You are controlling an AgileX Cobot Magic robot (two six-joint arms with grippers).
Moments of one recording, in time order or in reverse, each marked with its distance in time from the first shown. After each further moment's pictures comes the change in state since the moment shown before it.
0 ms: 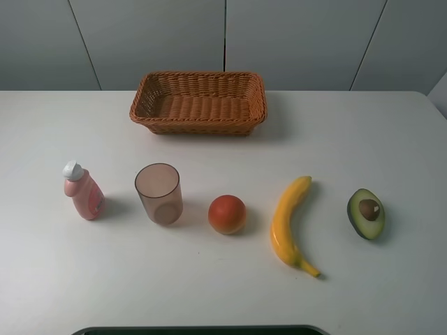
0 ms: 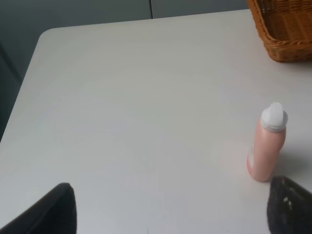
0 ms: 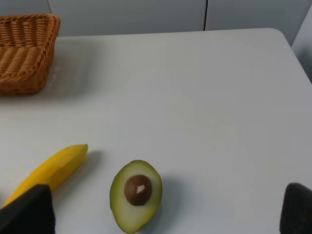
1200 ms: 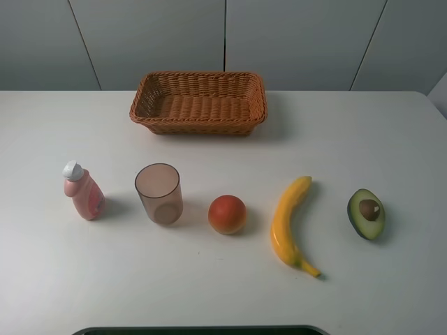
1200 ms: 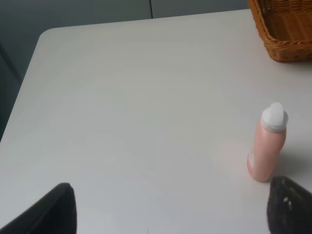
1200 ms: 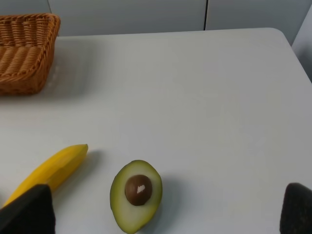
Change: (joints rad) left arm 0.000 0.000 0.000 0.000 0.000 0.000; right arm 0.000 0.000 0.000 0.000 0.000 0.000
